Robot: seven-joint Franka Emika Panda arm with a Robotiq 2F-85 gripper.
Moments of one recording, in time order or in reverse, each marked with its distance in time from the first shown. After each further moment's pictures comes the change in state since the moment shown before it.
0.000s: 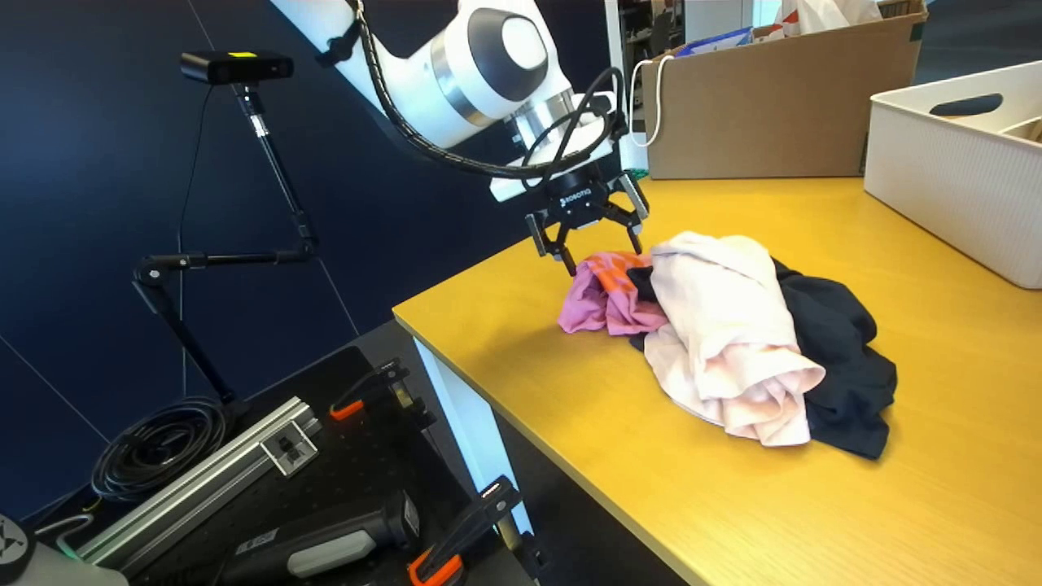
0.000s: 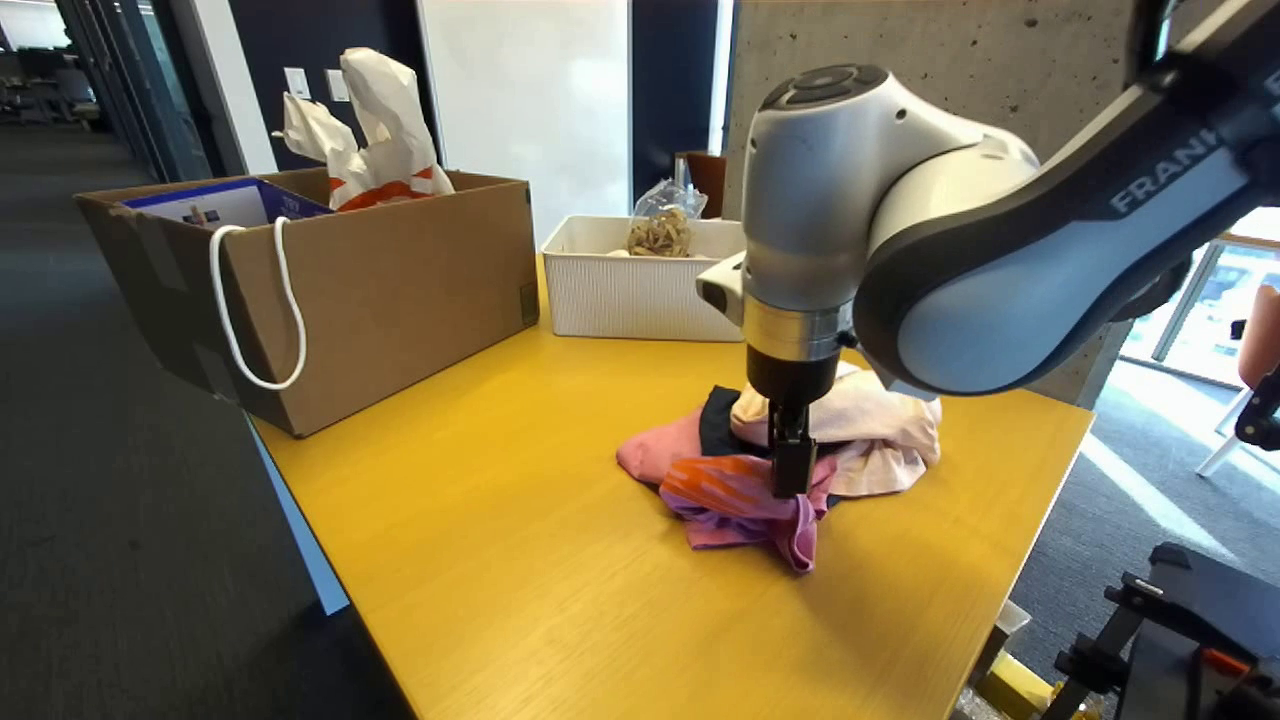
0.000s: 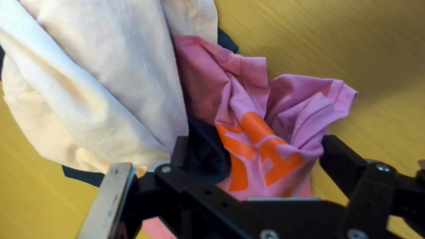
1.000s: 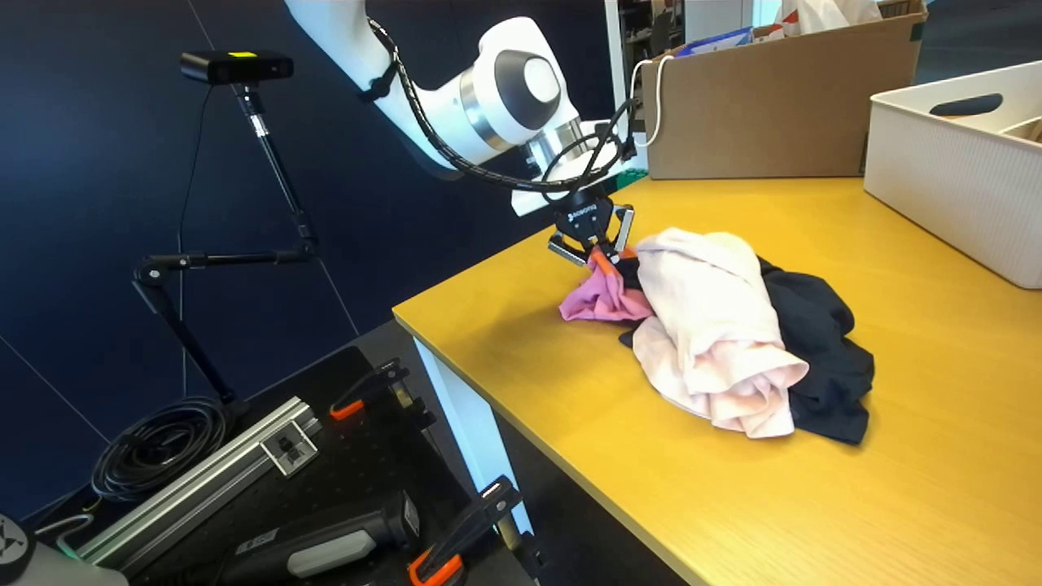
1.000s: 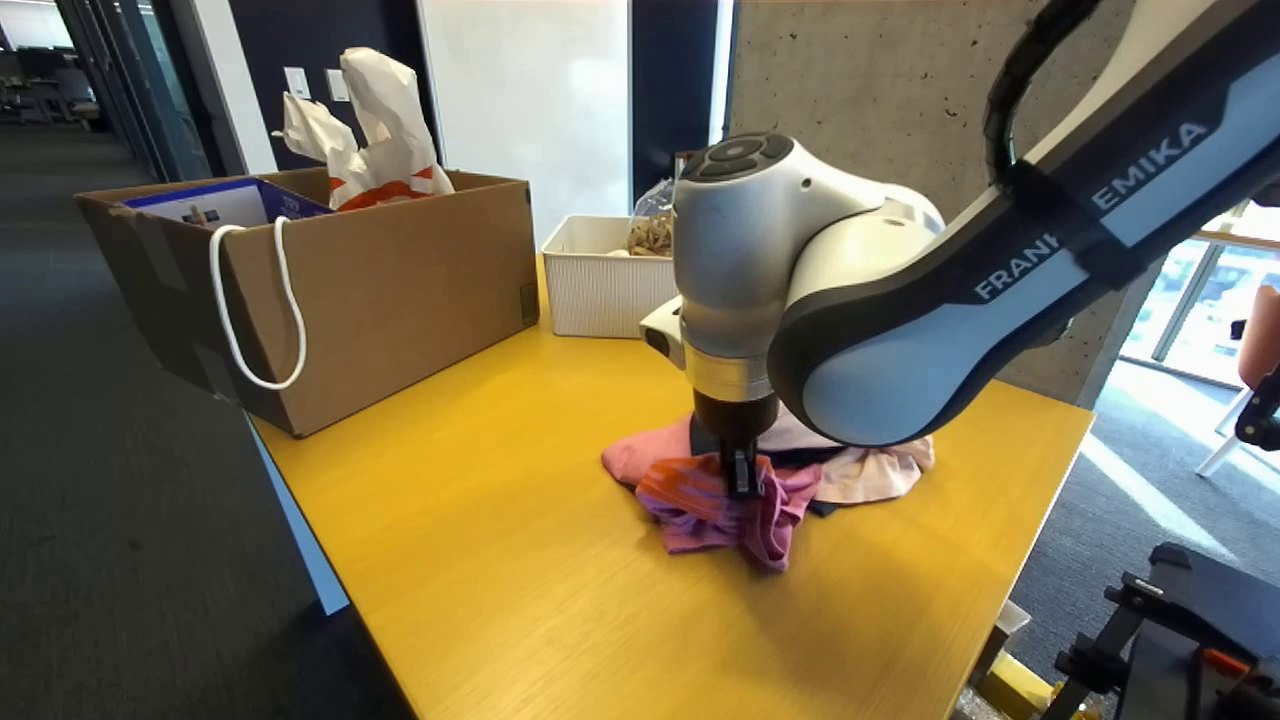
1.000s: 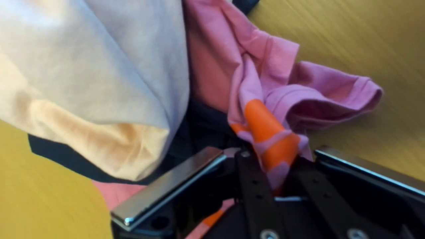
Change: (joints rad) arm 0.037 0.151 0.010 0.172 0.001 -0.042 -0.057
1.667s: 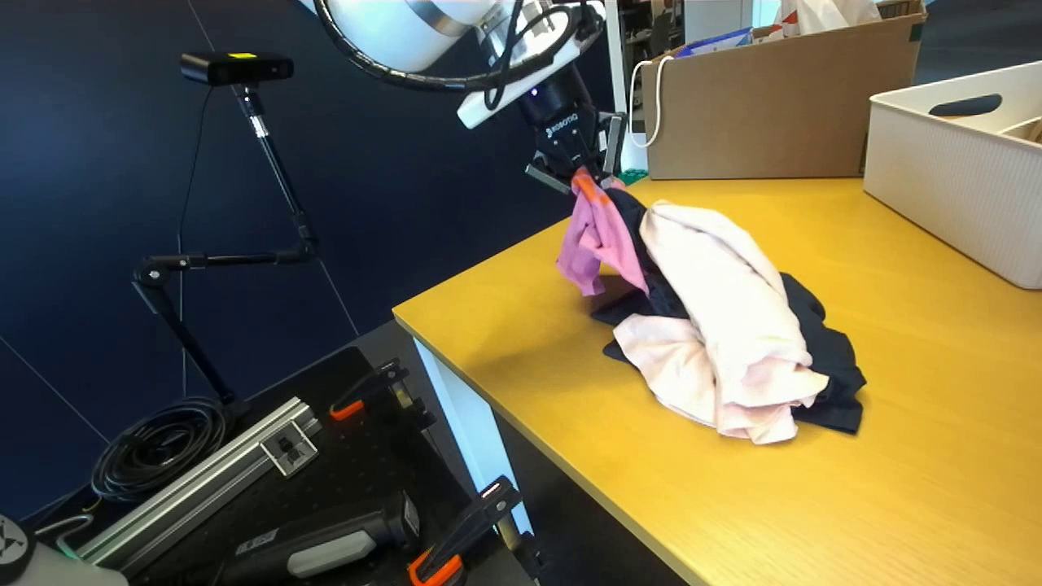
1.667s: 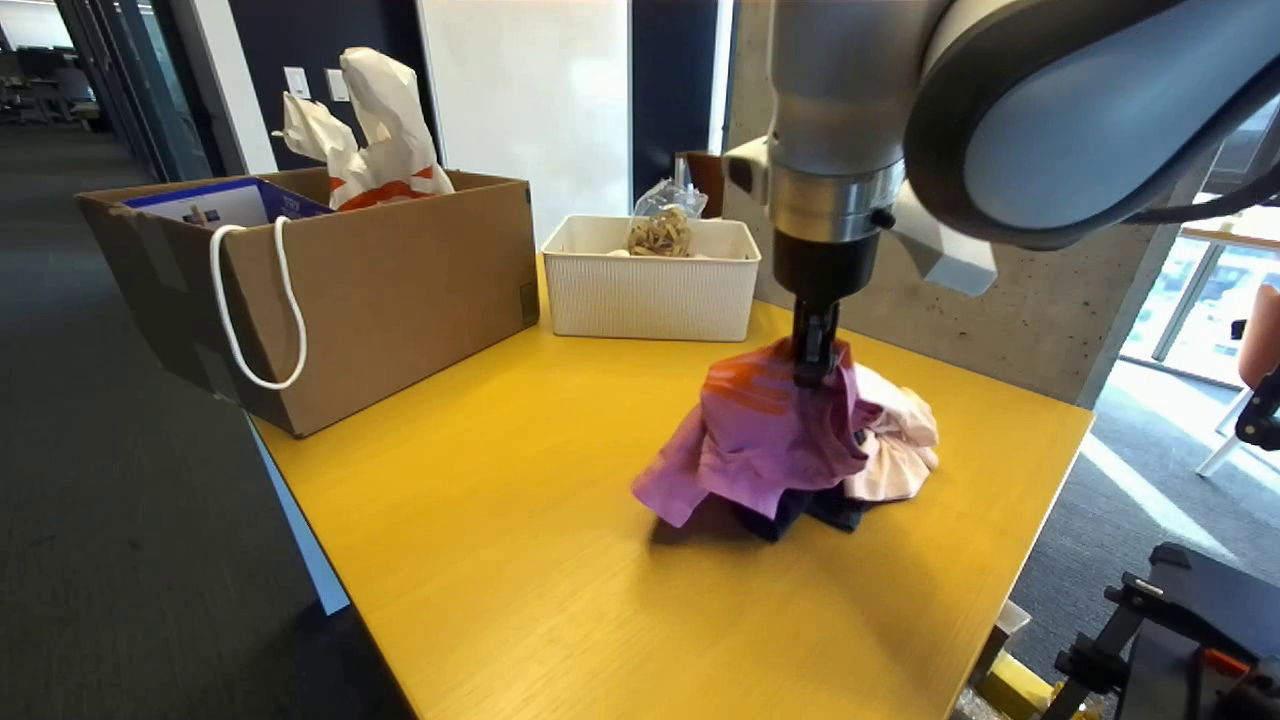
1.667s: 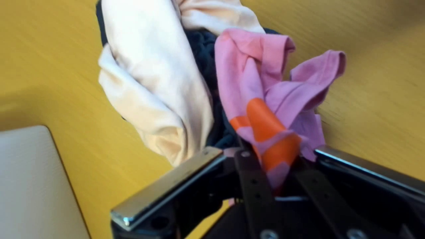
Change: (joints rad) arm 0.009 -0.349 -0.049 -0.219 -0.013 -0.097 0.183
